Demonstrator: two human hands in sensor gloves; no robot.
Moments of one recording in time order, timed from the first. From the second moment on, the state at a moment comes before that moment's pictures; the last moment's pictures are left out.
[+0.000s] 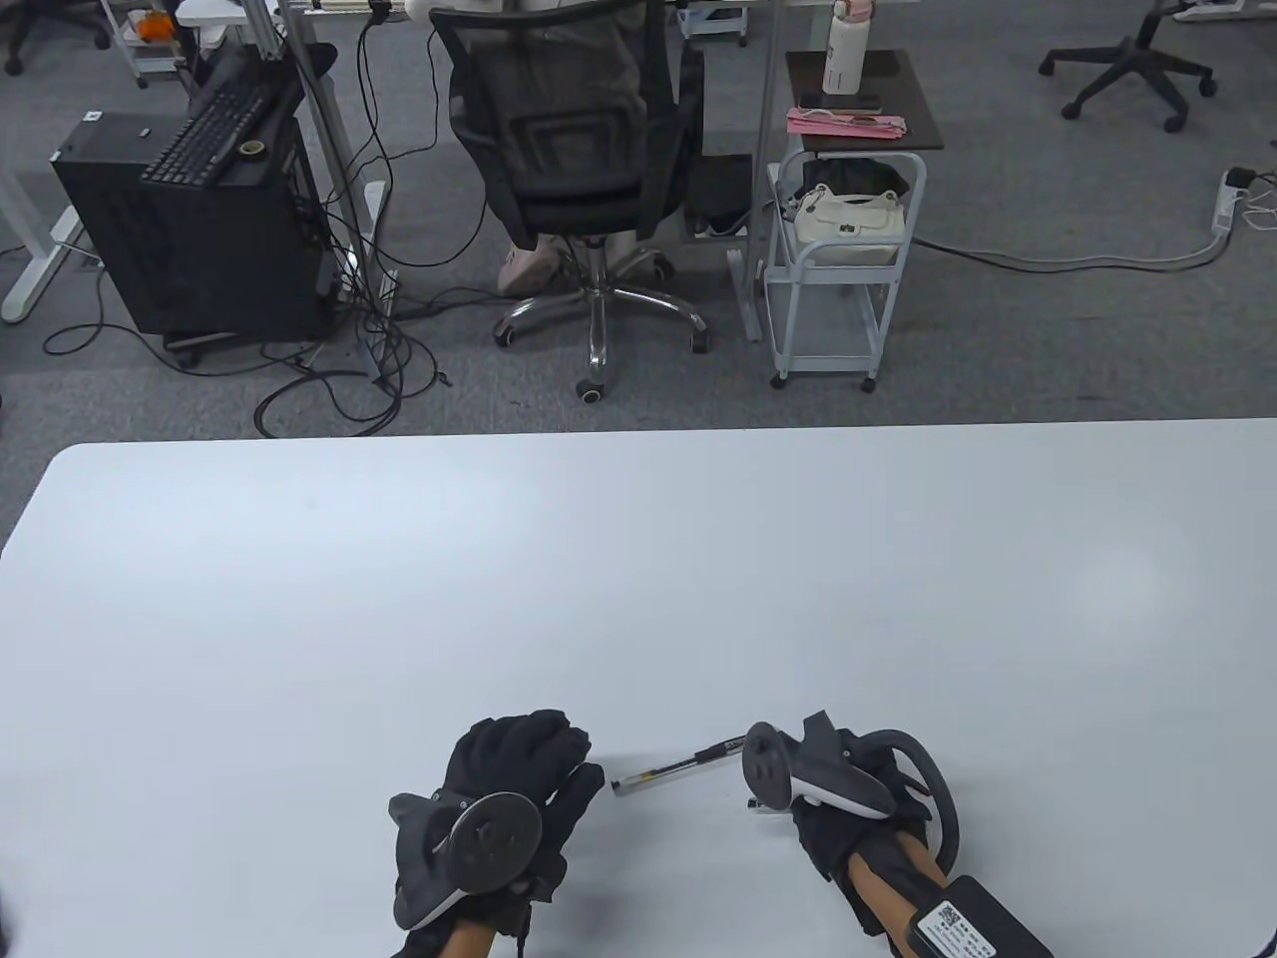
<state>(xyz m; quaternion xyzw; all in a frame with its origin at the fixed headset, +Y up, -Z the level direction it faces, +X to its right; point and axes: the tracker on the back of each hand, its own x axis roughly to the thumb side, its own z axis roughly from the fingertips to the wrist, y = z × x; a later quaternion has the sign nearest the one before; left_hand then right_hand) -0.163 -0.693 -0.255 0.19 -0.16 0.18 0.95 0.114 -0.739 -0.290 -0.13 -0.17 -0.97 0.11</state>
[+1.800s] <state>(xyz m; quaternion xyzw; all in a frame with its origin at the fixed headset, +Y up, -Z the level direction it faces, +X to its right) -0.151 -0.686 -0.245 0.21 -0.19 0.21 0.94 0.129 -0.635 -0.248 -0.16 0.09 -0.97 -0.16</state>
